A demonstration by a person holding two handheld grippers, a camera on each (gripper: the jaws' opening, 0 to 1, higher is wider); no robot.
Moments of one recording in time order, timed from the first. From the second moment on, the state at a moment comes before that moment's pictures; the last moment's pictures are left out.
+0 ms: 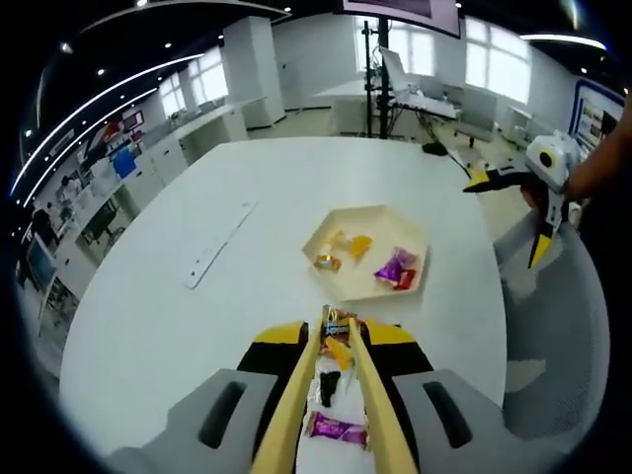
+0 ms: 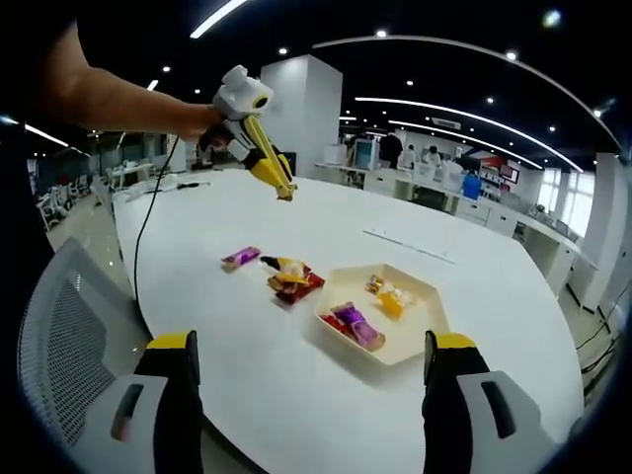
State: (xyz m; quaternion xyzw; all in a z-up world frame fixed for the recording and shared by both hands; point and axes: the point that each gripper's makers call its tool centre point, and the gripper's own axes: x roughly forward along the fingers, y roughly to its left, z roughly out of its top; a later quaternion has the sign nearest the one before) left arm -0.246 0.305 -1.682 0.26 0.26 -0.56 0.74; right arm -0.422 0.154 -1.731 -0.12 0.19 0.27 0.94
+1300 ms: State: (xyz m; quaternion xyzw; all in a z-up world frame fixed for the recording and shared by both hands) left arm -0.241 0.162 -1.677 0.25 0.24 -0.60 0.72; right arm -0.419 0.147 -1.725 -0.11 0.17 0.25 0.95
